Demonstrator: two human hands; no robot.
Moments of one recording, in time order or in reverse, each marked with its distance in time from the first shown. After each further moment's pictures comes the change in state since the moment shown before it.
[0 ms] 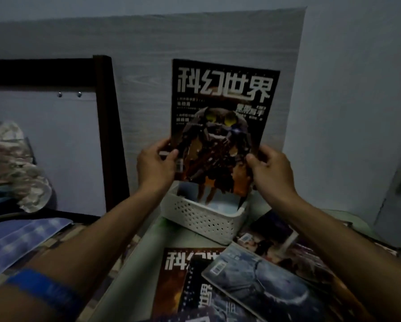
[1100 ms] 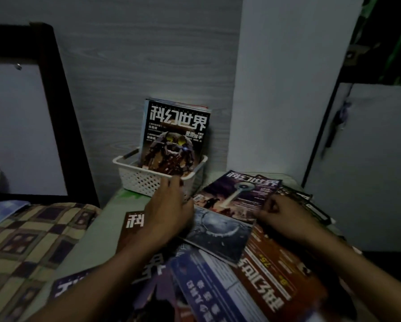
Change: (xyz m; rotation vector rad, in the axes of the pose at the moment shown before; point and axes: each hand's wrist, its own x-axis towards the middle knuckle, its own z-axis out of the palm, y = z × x) left_hand -0.165 0.019 0.046 0.583 -0.496 0.075; right_hand -0.125 0.063 -0.146 -0.614 -0.354 0.394
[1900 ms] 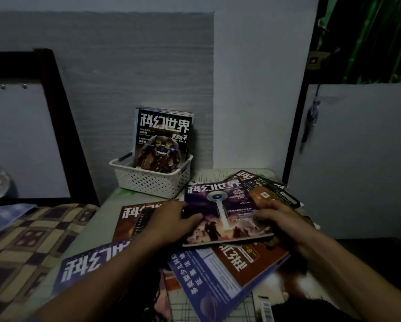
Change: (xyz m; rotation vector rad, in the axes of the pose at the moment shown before) left_hand -0.060 0.045 -0.021 -0.231 -0.364 -0.048; right_hand -0.076 0.032 -0.030 0.884 -0.243 0.317
